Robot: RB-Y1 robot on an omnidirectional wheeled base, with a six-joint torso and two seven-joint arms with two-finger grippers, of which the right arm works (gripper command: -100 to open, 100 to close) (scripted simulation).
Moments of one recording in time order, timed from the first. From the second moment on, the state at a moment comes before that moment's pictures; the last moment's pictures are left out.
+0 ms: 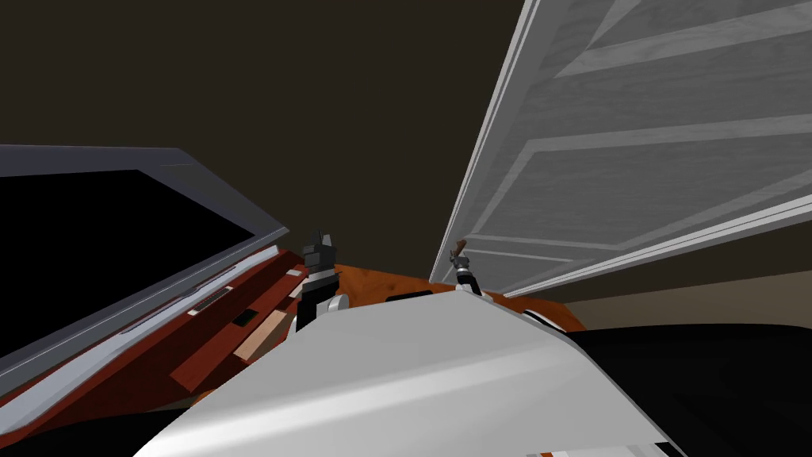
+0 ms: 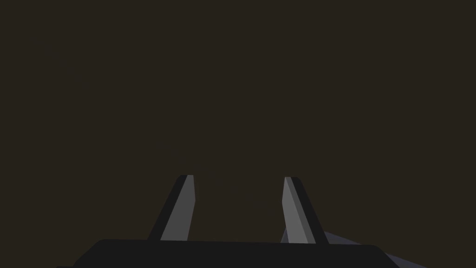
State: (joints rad) arm 0.04 -0.41 0.39 -0.80 -0.89 -0.90 -1.38
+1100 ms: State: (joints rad) arm 0.06 -0.47 0.45 -0.82 -0.87 -0.93 -1.44
